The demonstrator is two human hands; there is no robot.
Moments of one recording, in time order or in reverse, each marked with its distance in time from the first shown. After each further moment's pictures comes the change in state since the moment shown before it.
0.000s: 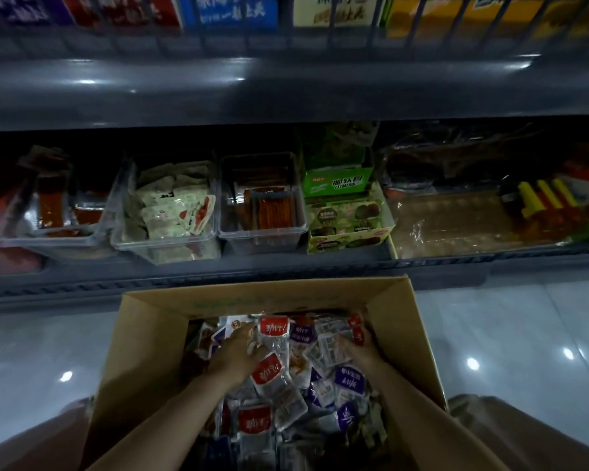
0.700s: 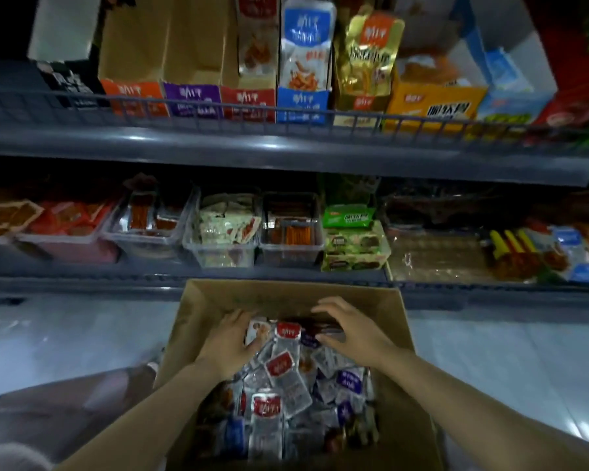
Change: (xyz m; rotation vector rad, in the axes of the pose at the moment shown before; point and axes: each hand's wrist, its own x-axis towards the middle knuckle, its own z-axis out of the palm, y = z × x) left_hand -0.112 0.009 -0.075 0.242 0.283 0.347; right_hand -0.208 -0.097 -0.013 -1.008 -0.159 -0.986
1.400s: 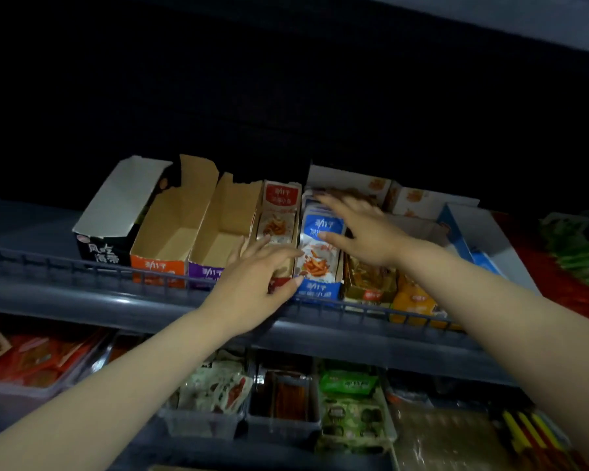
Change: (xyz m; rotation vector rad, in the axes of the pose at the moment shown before) left_hand 0.106 0.137 -0.284 0.073 0.627 0.477; right_hand 0.134 -0.165 -0.338 -0.652 0.499 -0.183
